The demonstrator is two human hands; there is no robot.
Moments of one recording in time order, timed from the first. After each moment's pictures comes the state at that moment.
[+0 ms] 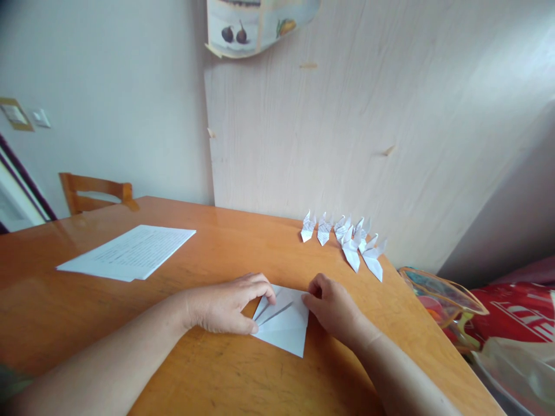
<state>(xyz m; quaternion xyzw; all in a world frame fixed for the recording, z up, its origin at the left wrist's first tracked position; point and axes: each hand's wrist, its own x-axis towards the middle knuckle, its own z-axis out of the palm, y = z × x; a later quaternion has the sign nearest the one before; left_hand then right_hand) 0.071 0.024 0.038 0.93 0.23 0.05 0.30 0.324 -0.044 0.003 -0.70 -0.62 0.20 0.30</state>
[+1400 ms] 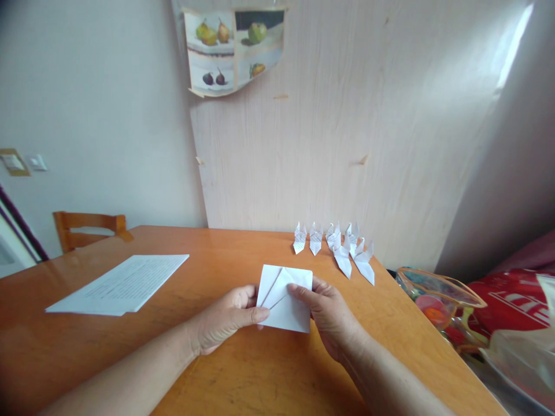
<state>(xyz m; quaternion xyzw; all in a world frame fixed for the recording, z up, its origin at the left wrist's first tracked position) 0.095 0.015 0.024 0.65 0.24 0.24 0.68 0.302 -0.050 0.015 -0.45 -0.42 0.53 0.59</state>
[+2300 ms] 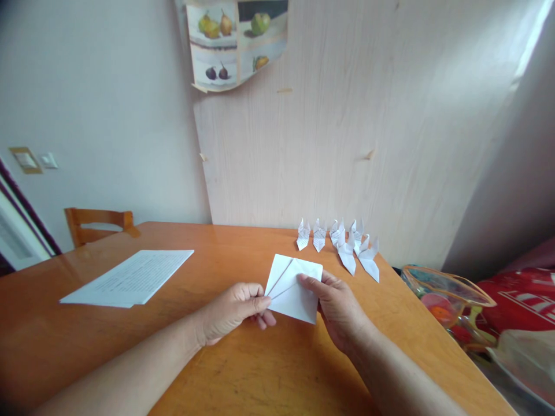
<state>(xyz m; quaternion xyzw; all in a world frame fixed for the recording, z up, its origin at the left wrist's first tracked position) 0.094 0.018 0.018 0.69 0.28 0.22 0.63 0.311 -0.045 0.014 -0.42 -0.38 0.54 0.62</state>
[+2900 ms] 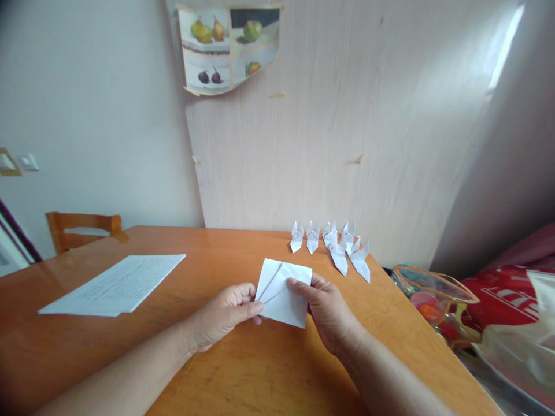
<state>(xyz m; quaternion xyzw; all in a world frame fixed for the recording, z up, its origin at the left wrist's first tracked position) 0.095 0.019 0.019 0.70 0.23 0.26 0.62 0.306 -0.046 0.015 -0.42 -0.40 0.54 0.61</state>
